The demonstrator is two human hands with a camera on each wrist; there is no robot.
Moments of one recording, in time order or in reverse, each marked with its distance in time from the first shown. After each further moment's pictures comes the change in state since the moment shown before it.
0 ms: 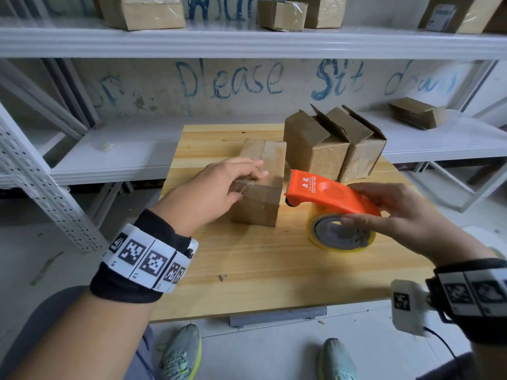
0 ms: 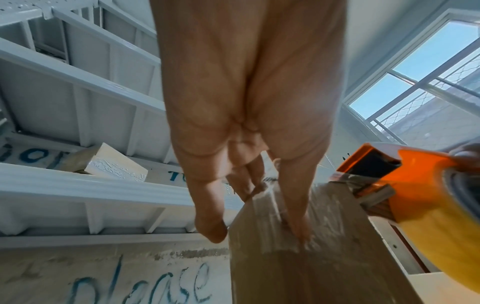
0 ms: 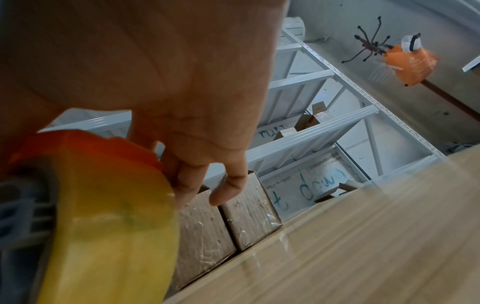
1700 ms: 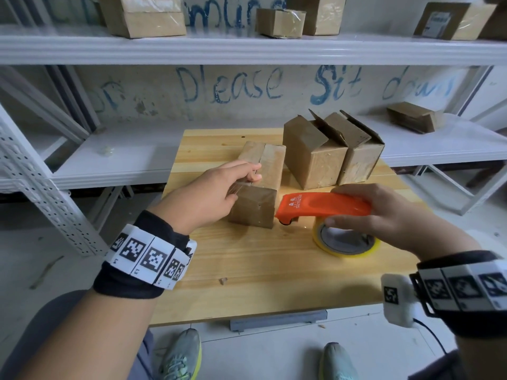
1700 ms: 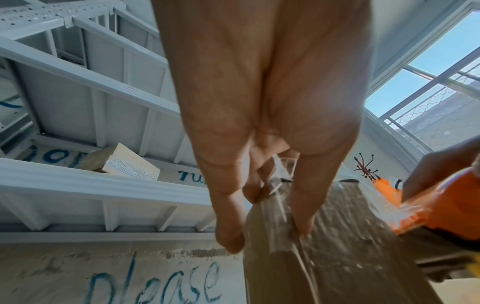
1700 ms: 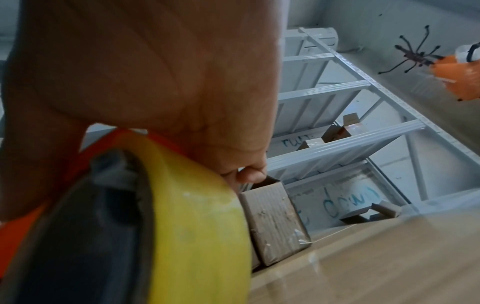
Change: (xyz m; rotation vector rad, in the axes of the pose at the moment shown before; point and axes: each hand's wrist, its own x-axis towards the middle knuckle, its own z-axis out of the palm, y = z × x) left_hand -0.003 0.002 -0.005 -0.010 -0.075 -0.052; right_hand 0.013 -0.015 0.005 -0.173 -0.048 0.178
